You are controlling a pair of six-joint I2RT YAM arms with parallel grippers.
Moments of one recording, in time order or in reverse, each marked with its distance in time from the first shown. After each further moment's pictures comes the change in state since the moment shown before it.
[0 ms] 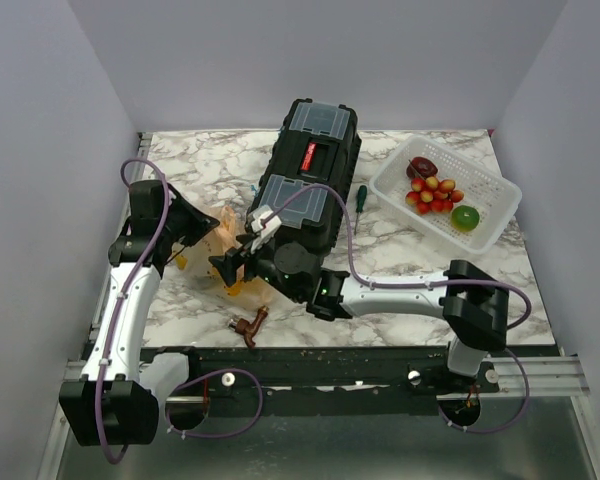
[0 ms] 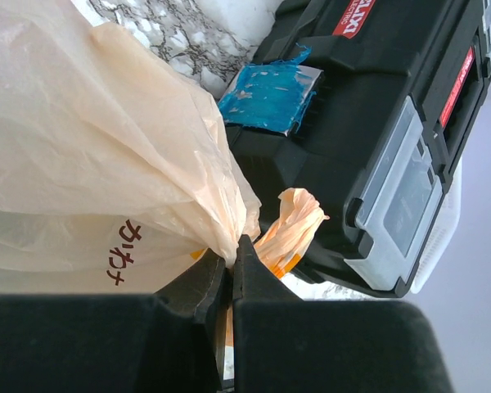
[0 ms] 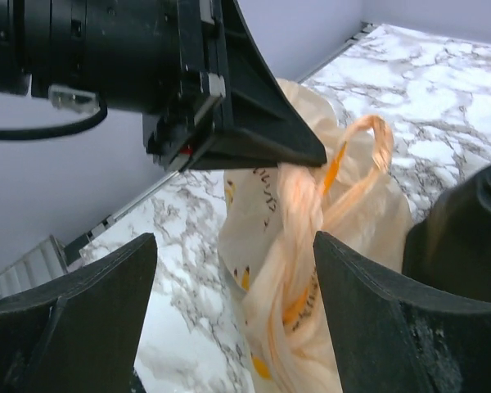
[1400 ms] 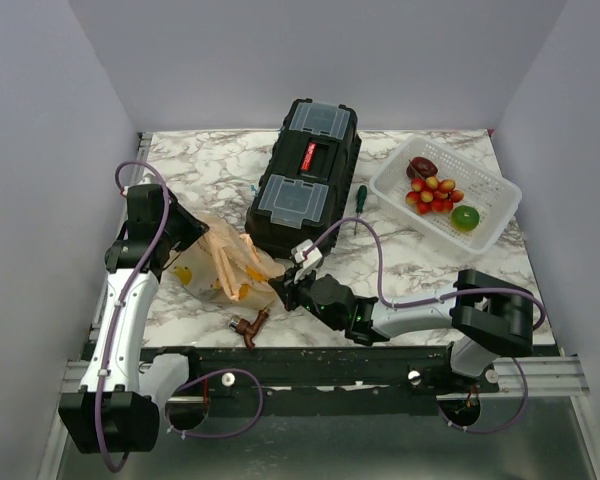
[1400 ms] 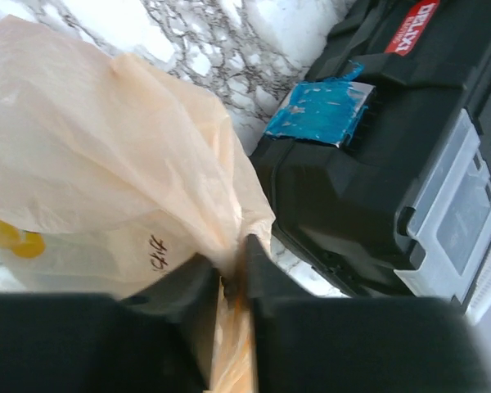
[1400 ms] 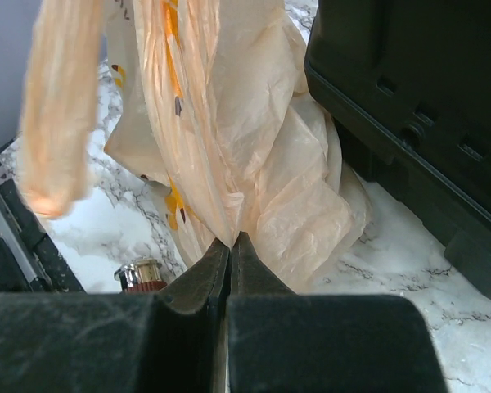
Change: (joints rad) left arm 0.003 -0.023 0.037 -0.108 -0.153 0.077; right arm 0.002 -0.114 -0.437 0.153 0.073 0.109
